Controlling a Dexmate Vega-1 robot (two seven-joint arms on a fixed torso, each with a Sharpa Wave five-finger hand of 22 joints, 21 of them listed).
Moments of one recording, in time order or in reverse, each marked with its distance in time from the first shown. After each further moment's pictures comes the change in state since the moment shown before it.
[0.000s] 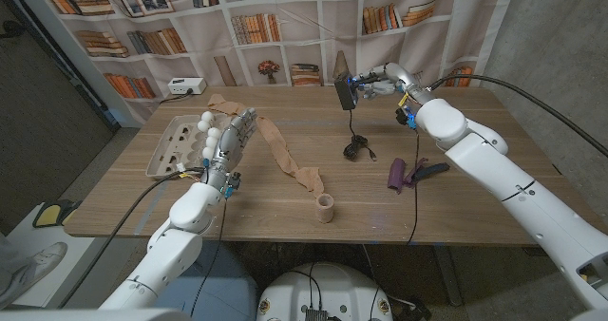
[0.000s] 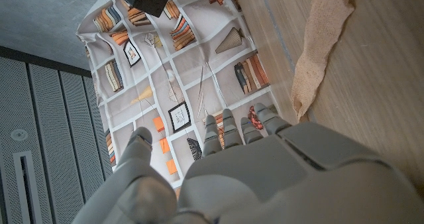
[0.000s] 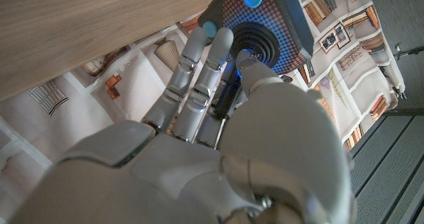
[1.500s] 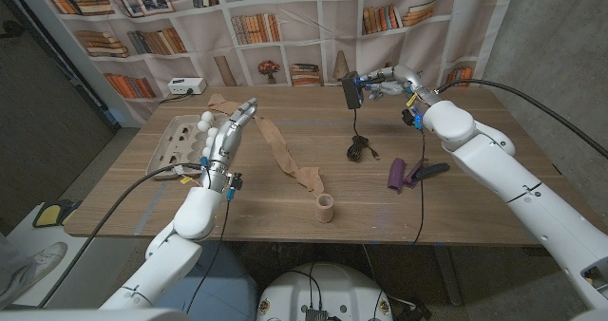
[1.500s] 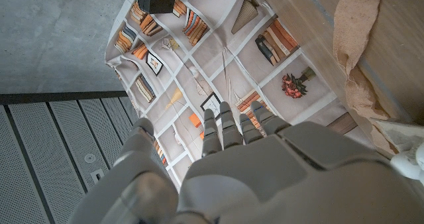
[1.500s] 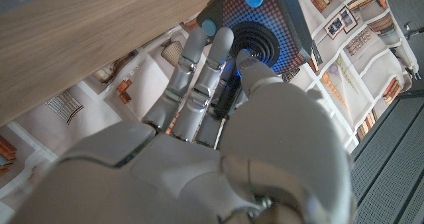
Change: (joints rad) left arm 0.031 0.041 0.040 -0.051 0.297 -0.132 0.228; left_hand 0.091 0.003 0.024 -0.041 0.008 0.070 -0.012 0.012 -0.002 0.091 -0.038 0.017 -0.002 0.043 -0.039 0.008 -0.002 0.034 -0.045 0.000 -0.002; right arm -0.022 0.001 0.042 0.033 0.083 0.041 -0.002; right_hand 0.000 0.000 0.000 0.000 0.004 0.000 0.000 0.000 0.000 0.005 0.005 0.000 0.000 0.009 -0.001 -0.015 0.009 -0.007 0.000 0.043 -0.004
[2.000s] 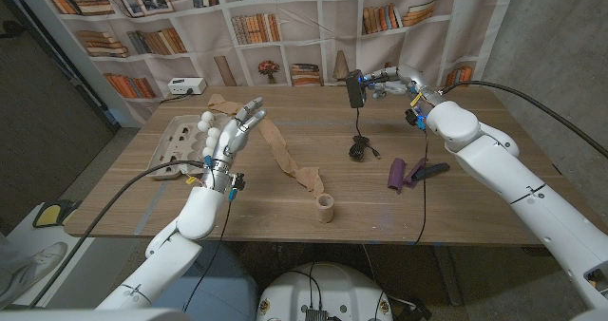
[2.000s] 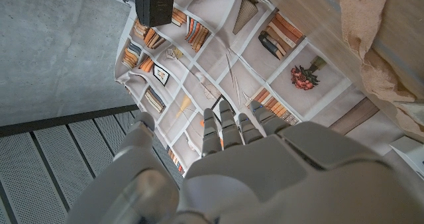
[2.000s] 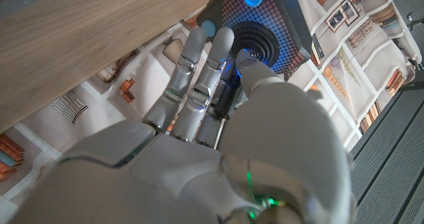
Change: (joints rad) left arm -0.005 0.018 0.009 -0.005 0.162 -0.005 0.071; left_hand 0.068 -0.012 0.011 -0.011 0.004 0.012 -0.003 0.008 0.000 0.014 -0.007 0.000 0.000 0.000 0.000 0.000 0.000 0.005 -0.005 0.000 -0.005; right arm -0.018 -0.003 0.026 0.004 0.023 0.016 -0.006; right_hand 0.000 0.000 0.004 -0.004 0.000 0.000 0.000 -0.005 0.000 0.000 0.000 0.000 0.000 0.006 -0.003 -0.008 0.005 0.000 0.000 0.016 -0.005
